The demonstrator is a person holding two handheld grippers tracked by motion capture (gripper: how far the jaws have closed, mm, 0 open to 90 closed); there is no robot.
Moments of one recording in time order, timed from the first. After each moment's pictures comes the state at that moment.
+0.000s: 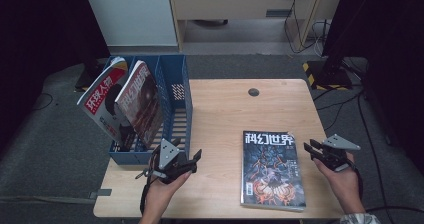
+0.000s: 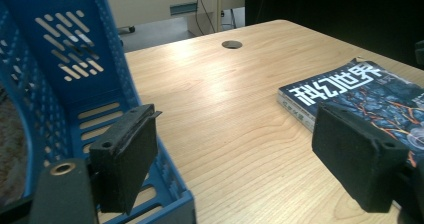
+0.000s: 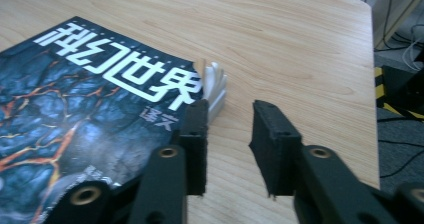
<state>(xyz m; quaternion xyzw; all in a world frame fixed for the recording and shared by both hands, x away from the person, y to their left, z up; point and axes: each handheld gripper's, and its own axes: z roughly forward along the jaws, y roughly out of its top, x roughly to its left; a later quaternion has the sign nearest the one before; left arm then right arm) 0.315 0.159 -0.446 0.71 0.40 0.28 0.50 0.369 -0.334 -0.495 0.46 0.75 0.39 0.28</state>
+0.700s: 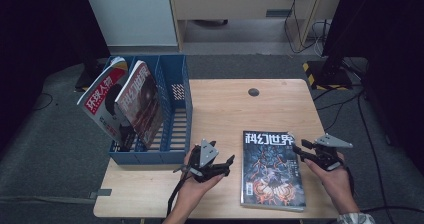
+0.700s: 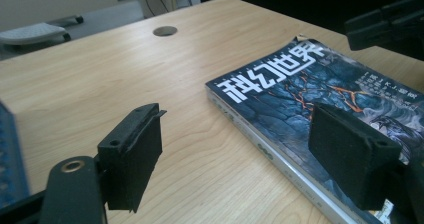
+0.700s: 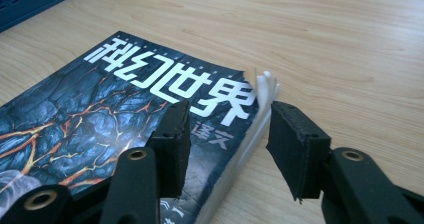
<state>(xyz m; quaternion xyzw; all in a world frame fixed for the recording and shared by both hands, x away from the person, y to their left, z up) 0.332 0.069 -0.467 0.77 0.35 0.23 0.48 0.374 -0.314 -0.500 0.46 0.74 0.43 0.22</state>
